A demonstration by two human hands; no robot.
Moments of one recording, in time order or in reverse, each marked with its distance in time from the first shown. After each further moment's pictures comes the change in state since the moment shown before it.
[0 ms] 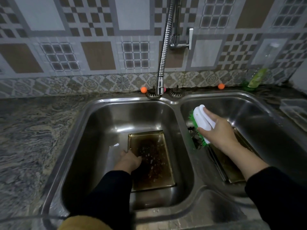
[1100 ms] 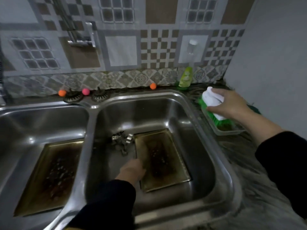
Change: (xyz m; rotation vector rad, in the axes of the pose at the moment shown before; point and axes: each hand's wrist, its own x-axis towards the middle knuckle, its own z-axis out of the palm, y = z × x) left_hand -0.038 0.278 0.189 0.332 -0.152 0.290; right_hand 0.115 0.182 -0.285 -0.260 -0.005 0.101
